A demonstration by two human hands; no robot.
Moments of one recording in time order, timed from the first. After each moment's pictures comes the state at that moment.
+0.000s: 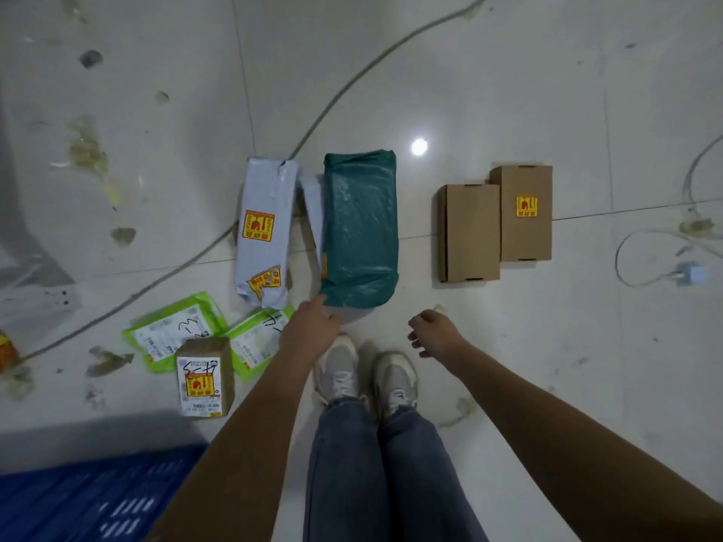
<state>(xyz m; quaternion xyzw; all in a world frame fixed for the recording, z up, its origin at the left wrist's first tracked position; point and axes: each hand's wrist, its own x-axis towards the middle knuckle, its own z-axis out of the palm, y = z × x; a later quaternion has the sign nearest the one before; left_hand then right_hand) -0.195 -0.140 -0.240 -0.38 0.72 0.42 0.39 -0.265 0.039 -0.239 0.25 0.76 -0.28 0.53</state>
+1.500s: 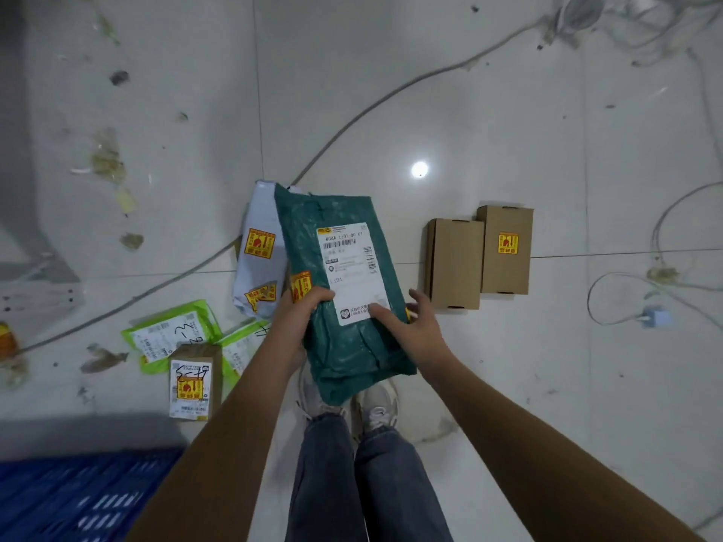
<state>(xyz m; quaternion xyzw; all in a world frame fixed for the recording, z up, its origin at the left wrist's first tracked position) -0.237 -0.147 -0.168 -0.57 0.38 0.72 0.10 -0.294 0.009 -0.174 0.21 0.76 -0.41 0.46</state>
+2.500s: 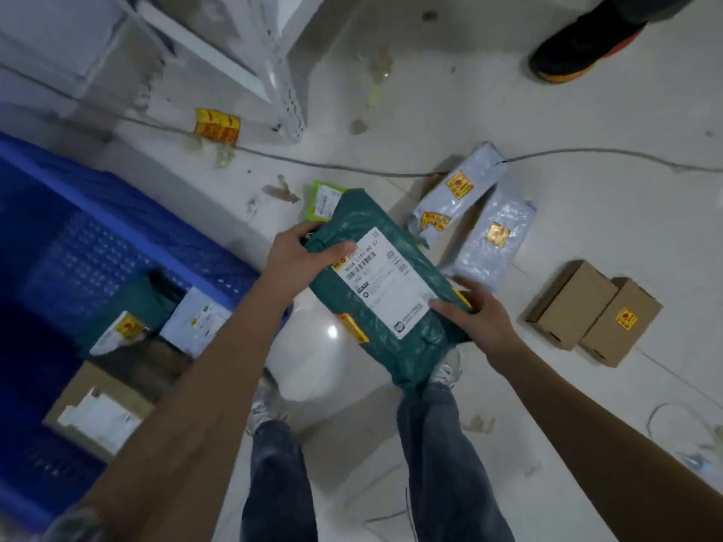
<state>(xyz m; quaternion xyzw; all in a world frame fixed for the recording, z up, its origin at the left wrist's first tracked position) 0.077 -0.236 -0.083 -0.61 0.49 0.62 -0.07 -0.122 -0.056 -0.104 -0.08 0.78 -0.30 0.54</state>
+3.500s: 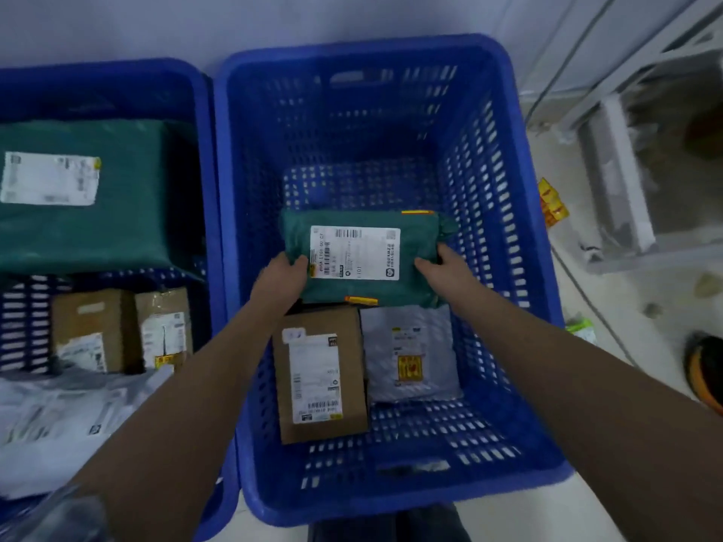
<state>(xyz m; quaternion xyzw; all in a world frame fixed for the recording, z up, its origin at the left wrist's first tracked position) 0.578 -0.250 -0.191 -0.83 0.16 0.50 -0.18 0.375 -0.338 -0.175 -0.47 0.65 -0.04 0.59</state>
